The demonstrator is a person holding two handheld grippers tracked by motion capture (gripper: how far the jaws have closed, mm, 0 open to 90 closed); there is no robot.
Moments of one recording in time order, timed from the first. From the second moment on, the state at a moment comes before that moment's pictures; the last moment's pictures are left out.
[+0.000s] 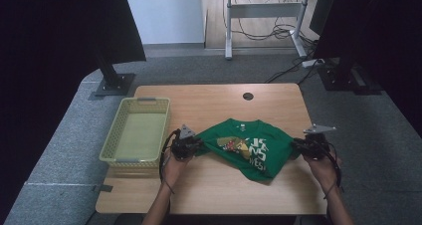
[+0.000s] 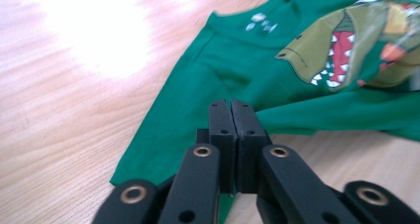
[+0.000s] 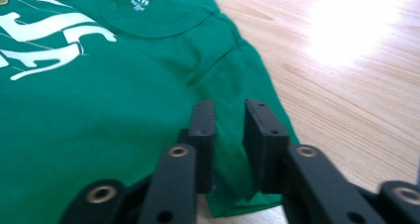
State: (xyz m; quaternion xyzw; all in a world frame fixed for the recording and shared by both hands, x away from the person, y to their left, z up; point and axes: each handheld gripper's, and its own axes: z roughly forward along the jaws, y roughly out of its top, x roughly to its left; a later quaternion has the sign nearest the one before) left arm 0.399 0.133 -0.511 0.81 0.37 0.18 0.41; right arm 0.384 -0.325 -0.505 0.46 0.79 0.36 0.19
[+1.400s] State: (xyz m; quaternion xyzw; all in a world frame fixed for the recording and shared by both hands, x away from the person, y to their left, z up) left arm 0.376 0.032 -0.550 0.88 0.23 0.13 0.39; right arm 0.355 -0.284 -0.546 0.39 0.84 0.34 0.15
